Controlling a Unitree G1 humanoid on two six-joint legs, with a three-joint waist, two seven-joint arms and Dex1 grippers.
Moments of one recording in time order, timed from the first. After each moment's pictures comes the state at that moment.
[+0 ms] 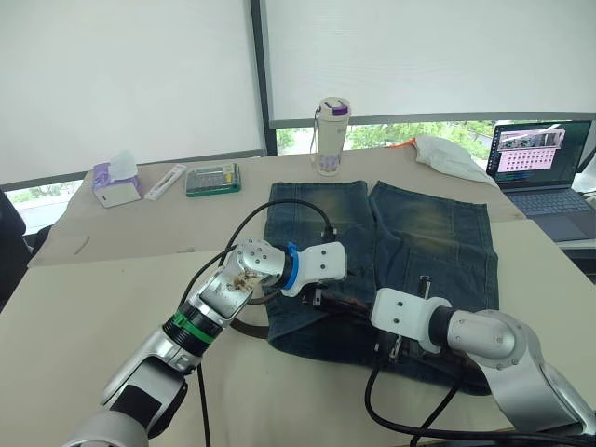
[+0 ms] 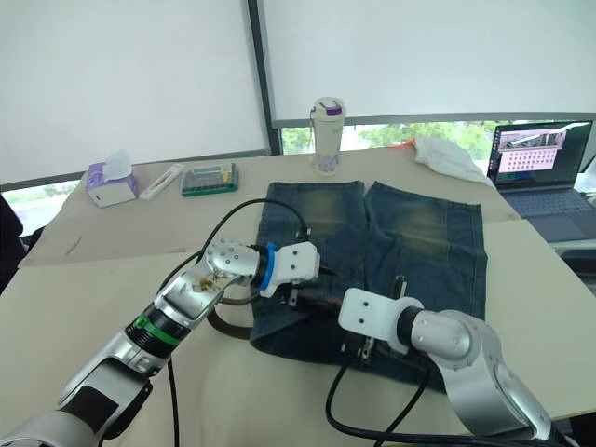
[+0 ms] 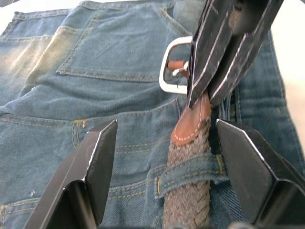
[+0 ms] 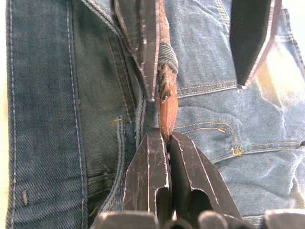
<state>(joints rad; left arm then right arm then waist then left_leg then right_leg) -0.78 0.40 -0.51 0.06 -0.08 0.29 -1.08 -0.16 -0.79 0.22 -0.78 -0.22 0.73 0.86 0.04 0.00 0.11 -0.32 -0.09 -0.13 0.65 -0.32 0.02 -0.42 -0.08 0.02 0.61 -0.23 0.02</state>
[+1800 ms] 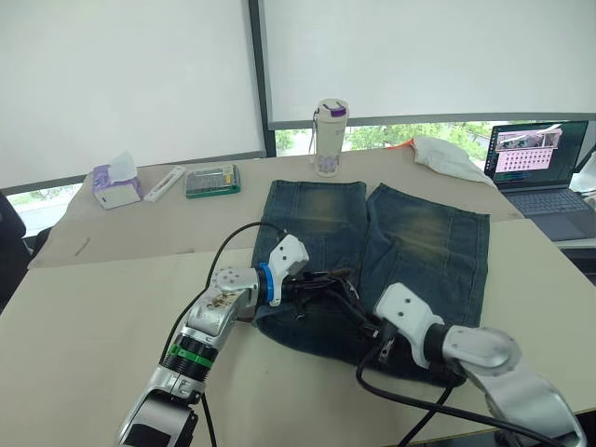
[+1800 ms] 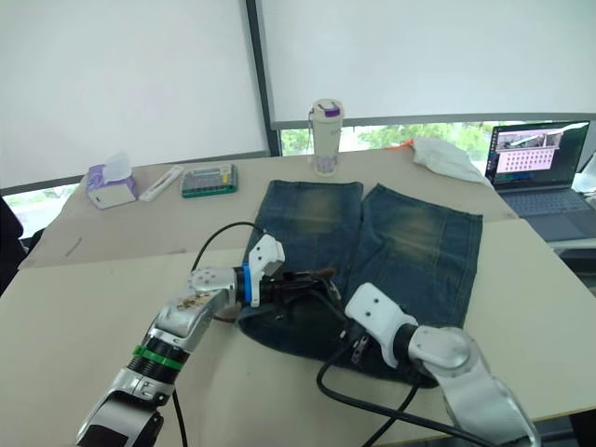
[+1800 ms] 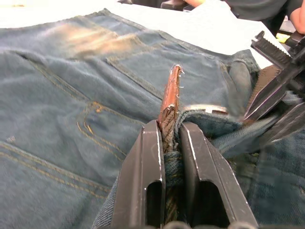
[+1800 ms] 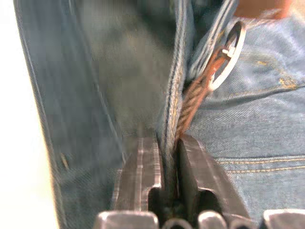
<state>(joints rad) -0.56 0.28 -0.23 0.16 -0.23 0.29 -1.00 -0.09 -0.60 0.07 -0.83 0.12 0.97 0.75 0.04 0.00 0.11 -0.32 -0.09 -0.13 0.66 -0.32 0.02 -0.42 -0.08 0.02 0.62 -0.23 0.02</state>
